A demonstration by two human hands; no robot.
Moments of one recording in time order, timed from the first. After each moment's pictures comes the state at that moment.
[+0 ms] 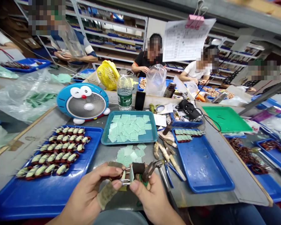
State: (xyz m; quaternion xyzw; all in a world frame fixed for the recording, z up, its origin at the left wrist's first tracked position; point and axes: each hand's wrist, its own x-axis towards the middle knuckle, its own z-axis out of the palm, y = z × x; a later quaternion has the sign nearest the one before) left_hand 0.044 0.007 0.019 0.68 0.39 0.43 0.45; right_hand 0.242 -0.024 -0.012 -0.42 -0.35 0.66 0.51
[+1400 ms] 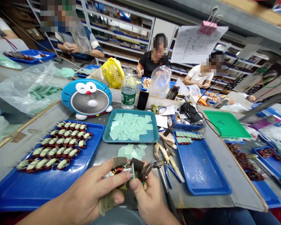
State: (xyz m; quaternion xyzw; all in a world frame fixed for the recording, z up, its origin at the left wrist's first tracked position) left_hand 0.027 0.025 0.039 0.87 0.26 0.33 0.24; right_hand 0.229 -0.023 -0.015 -0.42 -0.44 0.58 0.54
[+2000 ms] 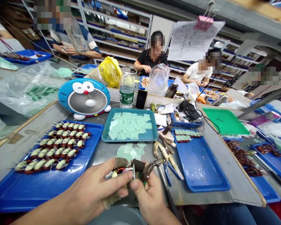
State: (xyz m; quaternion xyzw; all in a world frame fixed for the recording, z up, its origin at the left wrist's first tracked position) left_hand 0.036 0.026 0.045 0.91 0.25 0.29 0.16; right_hand 0.230 -0.027 -0.016 -0.39 -0.42 0.59 0.57
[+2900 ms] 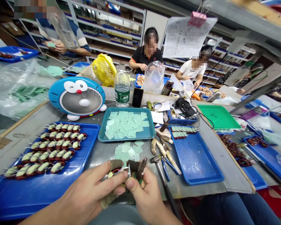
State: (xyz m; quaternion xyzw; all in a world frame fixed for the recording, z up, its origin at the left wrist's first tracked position) left_hand 0.029 0.019 0.030 0.91 0.27 0.29 0.15; right_hand 0.226 -0.031 -0.011 -0.40 -0.40 0.62 0.54
